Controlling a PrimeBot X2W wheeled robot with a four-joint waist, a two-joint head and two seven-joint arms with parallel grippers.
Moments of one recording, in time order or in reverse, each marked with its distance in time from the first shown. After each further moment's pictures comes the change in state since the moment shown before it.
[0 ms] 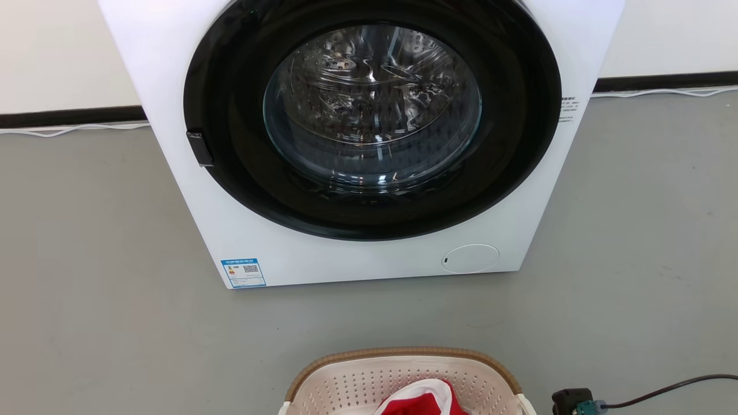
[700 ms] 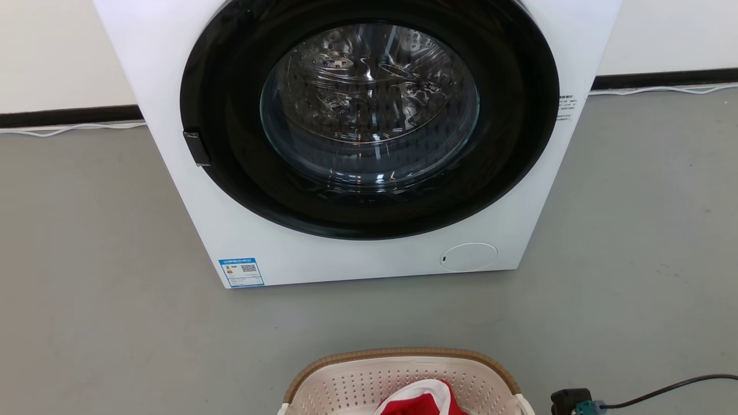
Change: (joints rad) left arm -0.003 0.001 -0.047 0.015 -0.041 0.008 -0.019; right arm -0.002 0.000 0.027 0.001 0.026 0.000 -0.005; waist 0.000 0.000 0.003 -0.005
